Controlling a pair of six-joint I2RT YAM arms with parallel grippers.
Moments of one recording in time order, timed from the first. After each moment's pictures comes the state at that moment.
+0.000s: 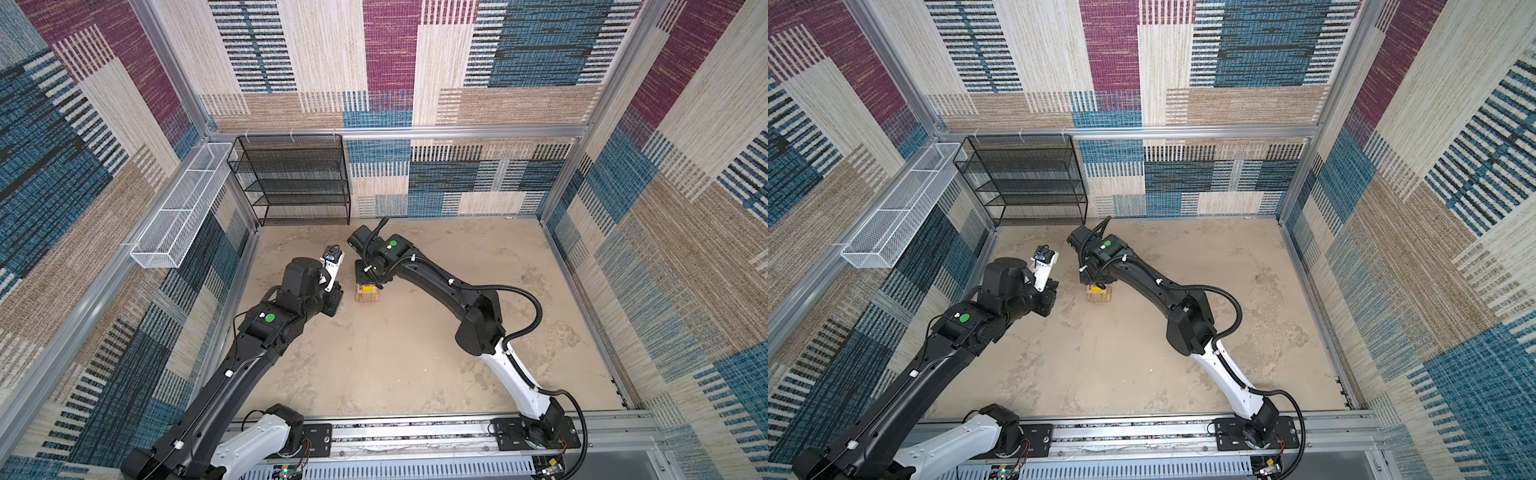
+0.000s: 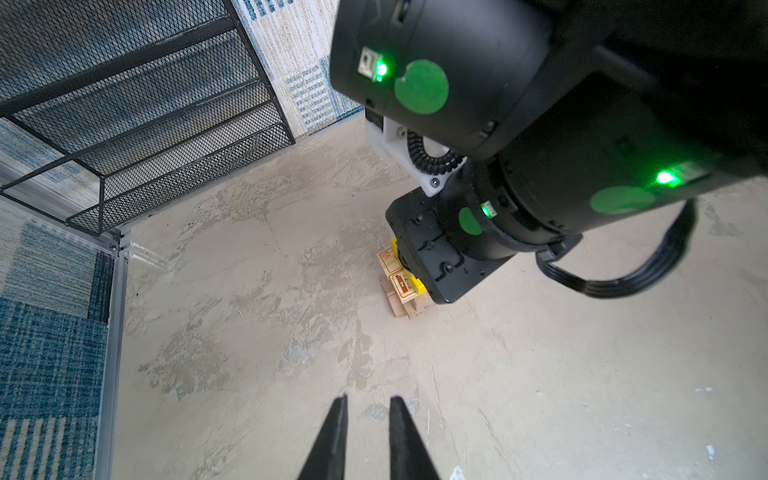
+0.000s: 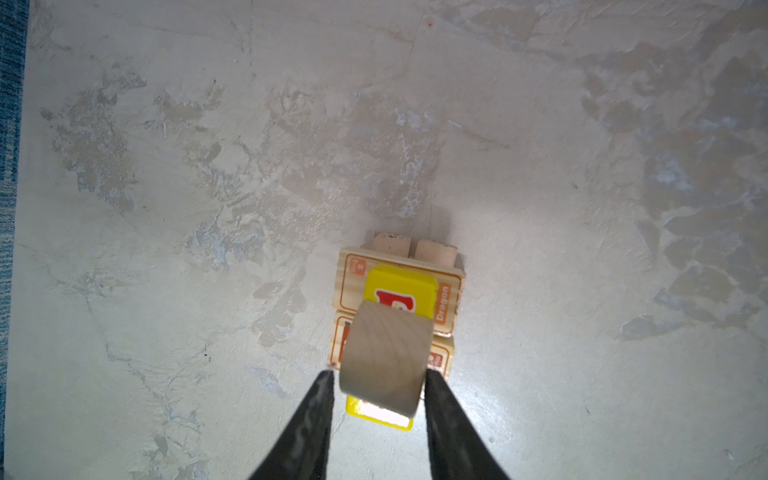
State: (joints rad) left arm -0.43 1.01 1.06 -0.68 -0.13 0.13; right arm 0.84 2.46 2.52 -1.15 0.10 0.67
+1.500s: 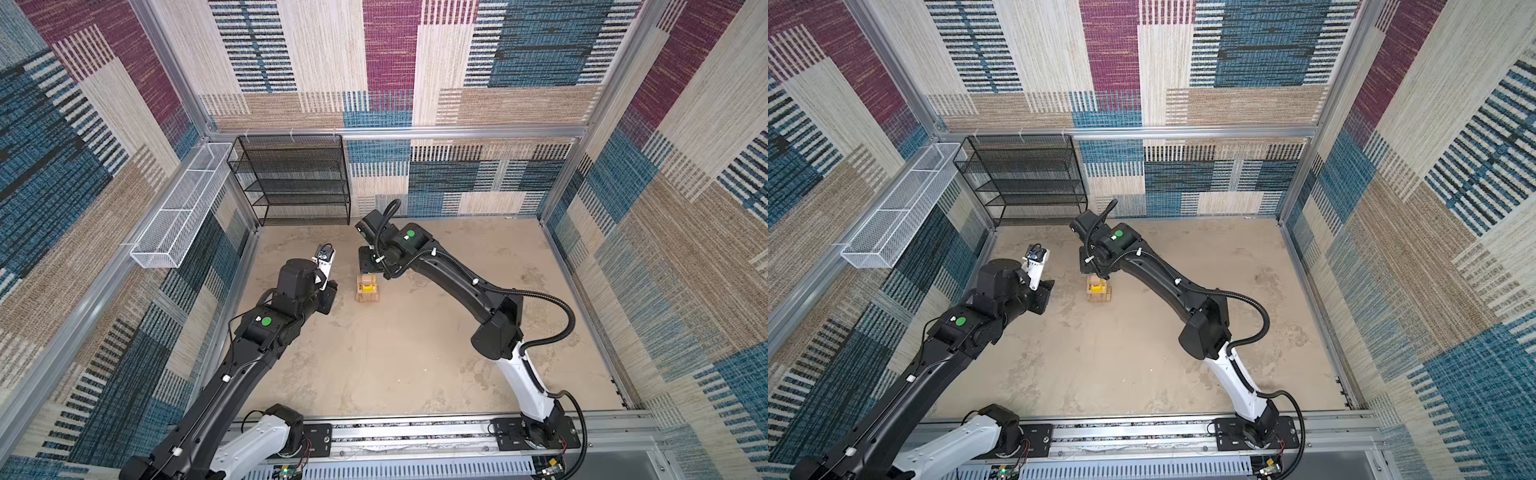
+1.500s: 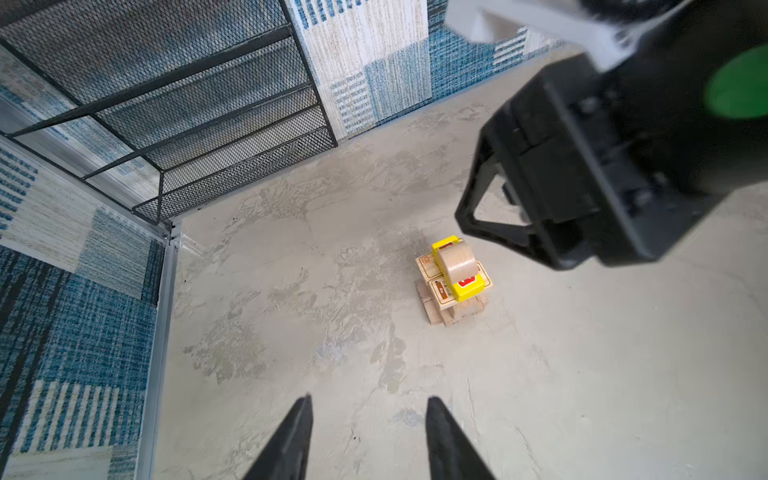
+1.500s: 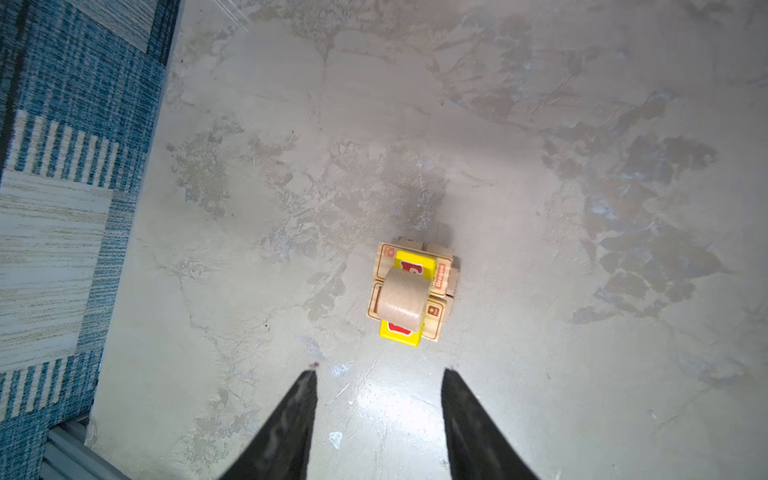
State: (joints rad) left arm -0.39 0.99 1.04 -0.65 -0.22 0.13; right arm 0.85 2.26 2.45 -1.14 0.12 0.61
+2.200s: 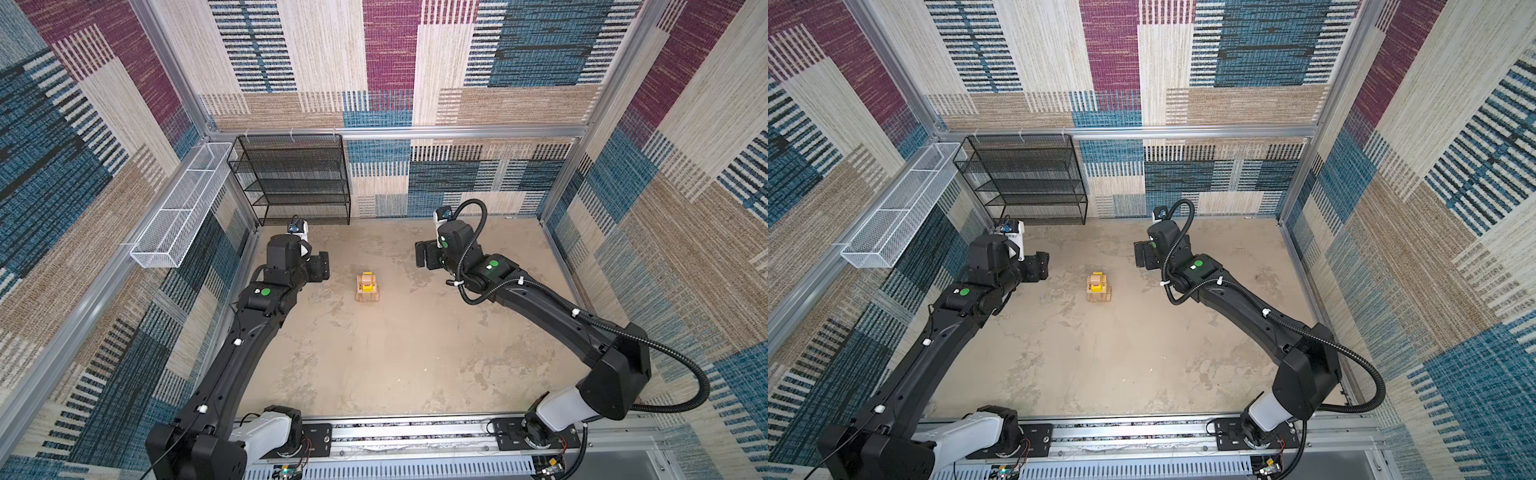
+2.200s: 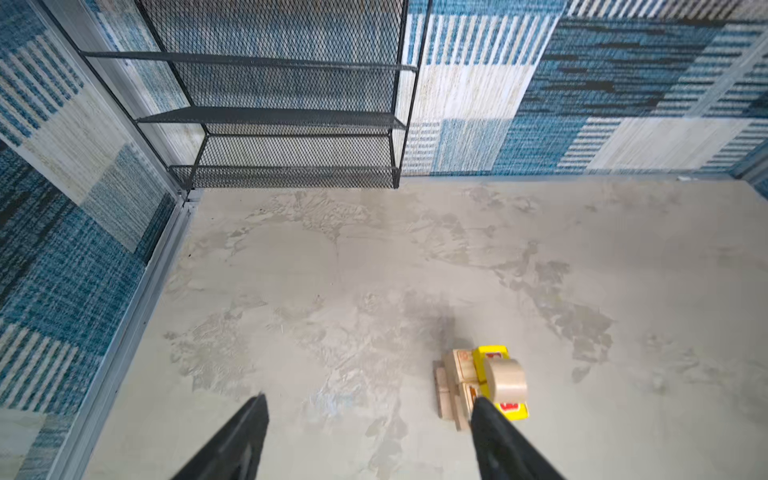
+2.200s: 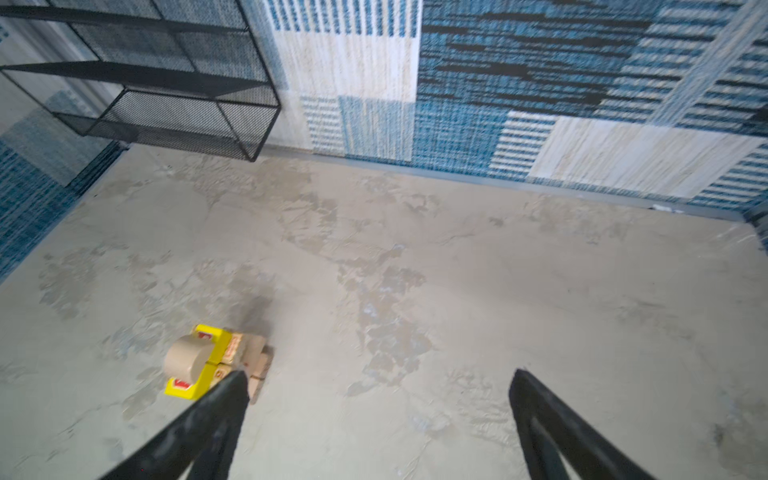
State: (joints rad) left arm -0.19 1.19 1.14 -0.47 -0.13 -0.12; right arm 0.63 1.52 1.35 -0.37 0.37 0.25
